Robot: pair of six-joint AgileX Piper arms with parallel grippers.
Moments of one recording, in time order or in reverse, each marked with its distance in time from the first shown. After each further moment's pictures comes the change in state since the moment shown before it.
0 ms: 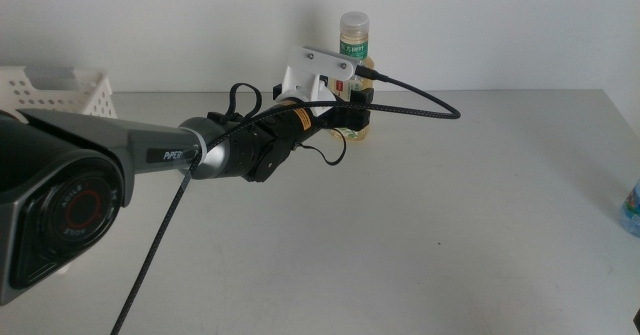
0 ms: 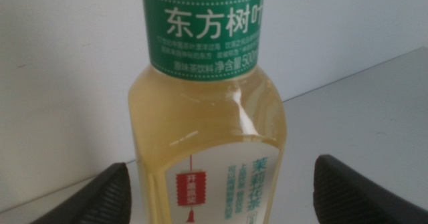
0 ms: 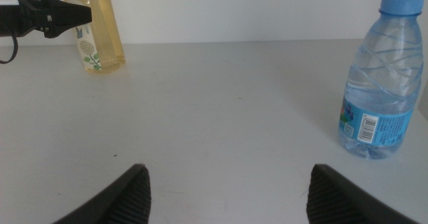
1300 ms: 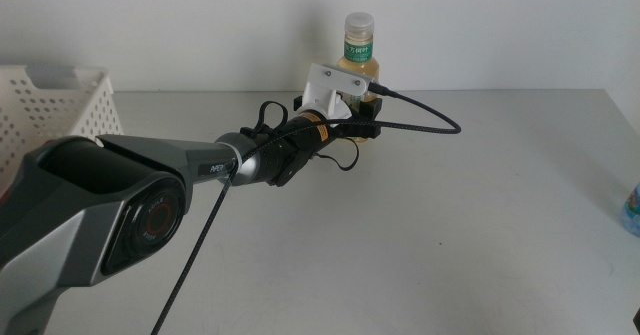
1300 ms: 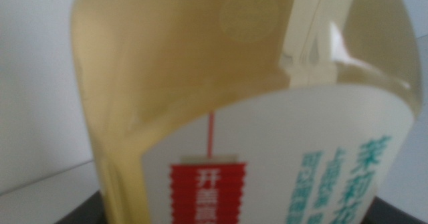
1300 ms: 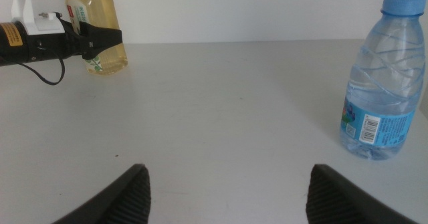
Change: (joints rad) left arm 0.001 0.249 -0.276 0.084 0.008 -0.088; right arm 0.000 0.000 0.000 0.000 0.000 0.000
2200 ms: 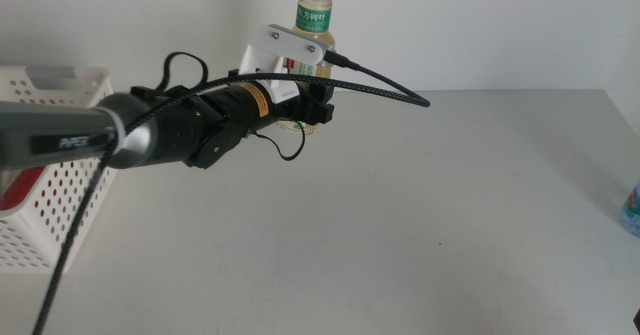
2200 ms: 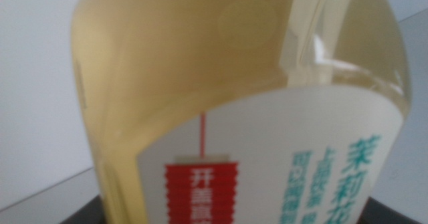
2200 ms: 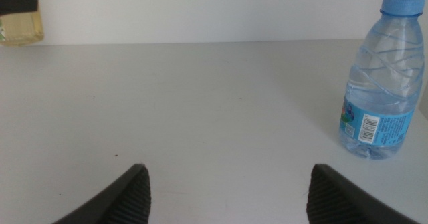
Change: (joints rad) left arm 0.054 -0.498 0.464 0.043 0.162 0.063; right arm 0.000 0.000 0.000 0.000 0.000 0.000
